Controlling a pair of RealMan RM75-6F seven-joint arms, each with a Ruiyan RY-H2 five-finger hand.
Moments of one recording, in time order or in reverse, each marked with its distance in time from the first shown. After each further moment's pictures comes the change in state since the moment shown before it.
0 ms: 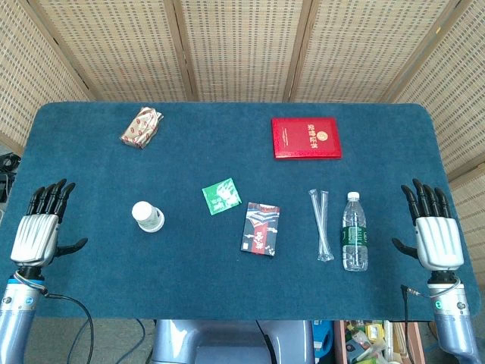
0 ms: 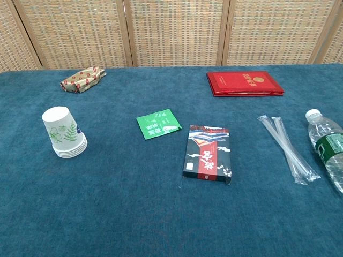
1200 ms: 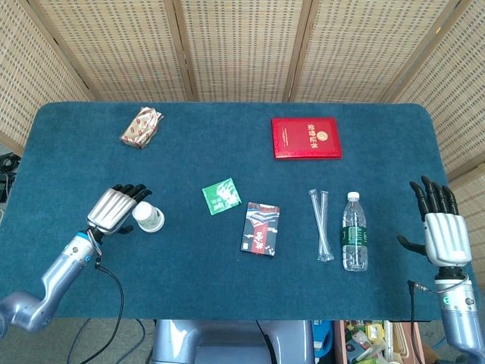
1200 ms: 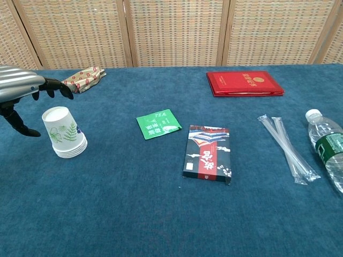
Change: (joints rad) left arm -0.320 -0.158 -0.020 0.366 0.108 -0.475 0.062; right arm -0.001 0.027 0.033 0.016 0.044 -0.053 0.085
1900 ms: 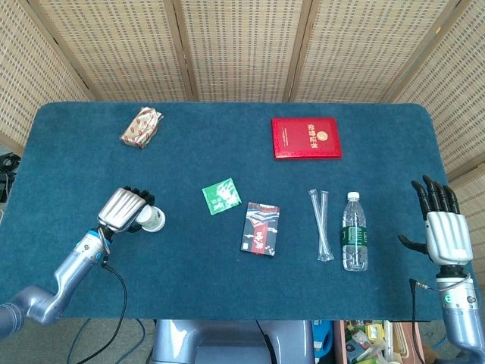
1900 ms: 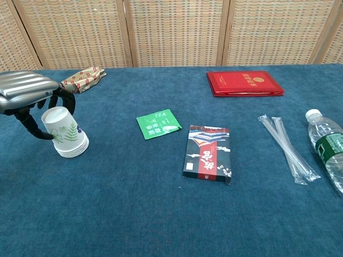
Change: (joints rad) left arm -0.027 -0.091 0.006 0.108 0.024 0.017 -0.044; right arm 0.002 0.005 0.006 0.005 0.010 -0.021 0.023
